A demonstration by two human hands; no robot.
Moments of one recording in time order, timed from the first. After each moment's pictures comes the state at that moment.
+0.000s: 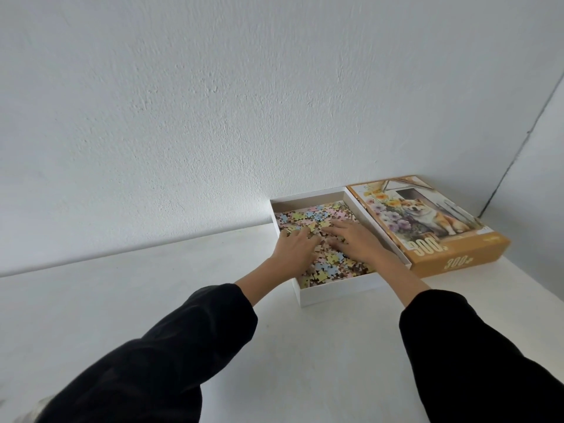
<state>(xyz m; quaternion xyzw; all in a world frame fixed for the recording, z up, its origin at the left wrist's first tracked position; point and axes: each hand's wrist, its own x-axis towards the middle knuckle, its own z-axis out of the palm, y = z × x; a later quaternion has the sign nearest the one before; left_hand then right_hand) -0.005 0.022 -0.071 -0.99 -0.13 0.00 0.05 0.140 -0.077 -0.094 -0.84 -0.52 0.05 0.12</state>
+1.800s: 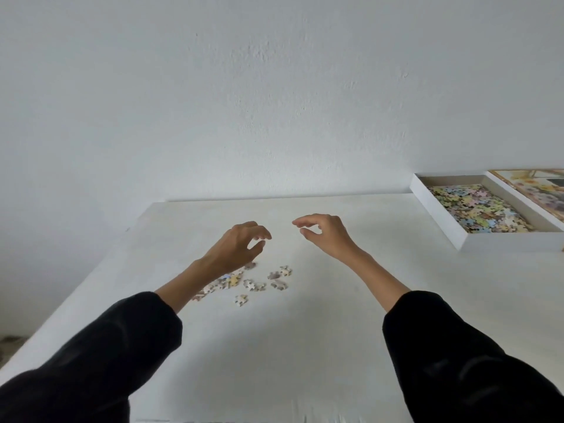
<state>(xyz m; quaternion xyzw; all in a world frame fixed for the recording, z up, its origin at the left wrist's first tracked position) -0.462 0.141 -0.047 -0.95 -0.23 -0.20 -0.10 -0.260 0.042 -0.056 -0.68 -0.59 0.15 0.41</state>
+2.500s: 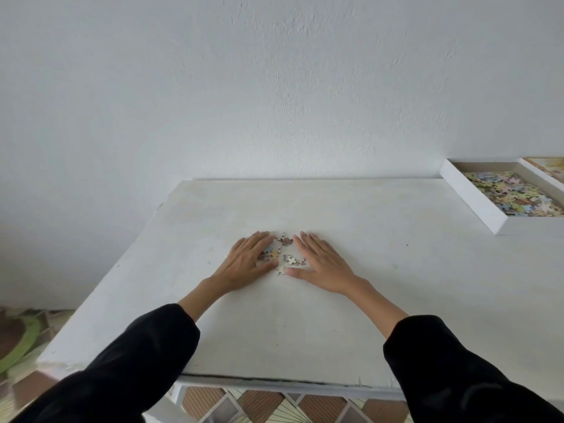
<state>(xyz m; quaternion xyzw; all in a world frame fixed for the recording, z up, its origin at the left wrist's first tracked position) -0.550 0.146 -0.121 -0.94 -0.29 -0.11 -0.14 -0.363 0.032 -0.117 -0.72 -0.67 0.14 0.10</state>
